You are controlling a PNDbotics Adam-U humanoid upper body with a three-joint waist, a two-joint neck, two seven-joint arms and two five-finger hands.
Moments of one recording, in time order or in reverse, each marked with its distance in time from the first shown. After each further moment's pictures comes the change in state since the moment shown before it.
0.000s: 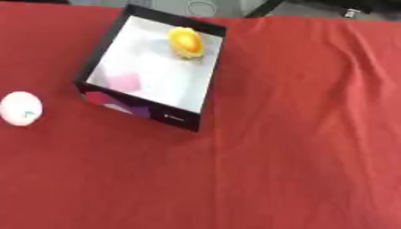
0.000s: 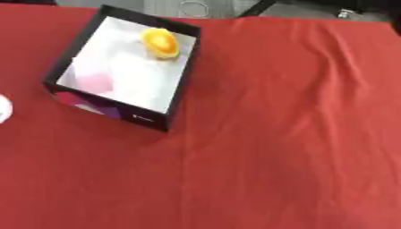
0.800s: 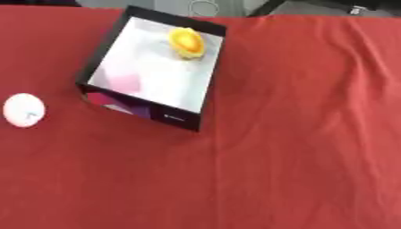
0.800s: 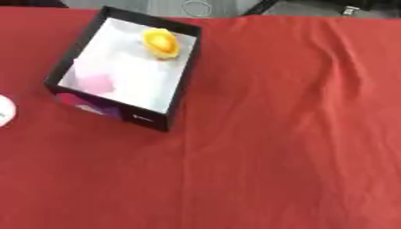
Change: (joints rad) left arm -0.011 0.006 -0.117 0.120 -0.101 0.088 -0.255; right arm -0.008 0.007 -0.011 0.055 -0.011 -0.008 0.022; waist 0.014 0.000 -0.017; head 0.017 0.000
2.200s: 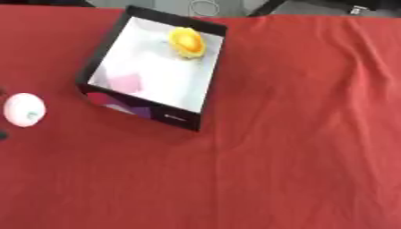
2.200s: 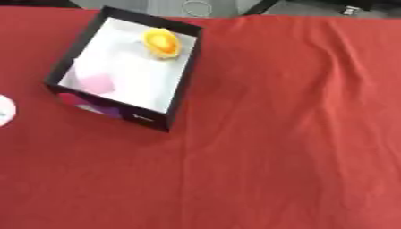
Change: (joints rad) left arm -0.162 -0.224 -0.163 0.384 -0.157 -0.038 0.026; right arm 0.000 0.030 -0.007 0.044 -0.001 0.025 -0.010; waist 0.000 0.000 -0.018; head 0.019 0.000
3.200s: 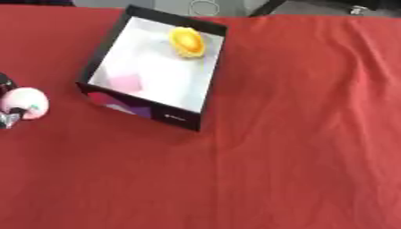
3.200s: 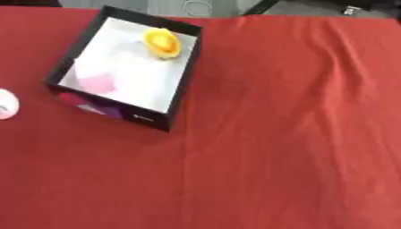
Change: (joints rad) left arm -0.003 -0.049 0.015 -0.070 0.045 0.012 0.153; right arm -0.009 0.015 0.006 0.022 0.000 0.009 0.021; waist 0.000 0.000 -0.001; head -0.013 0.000
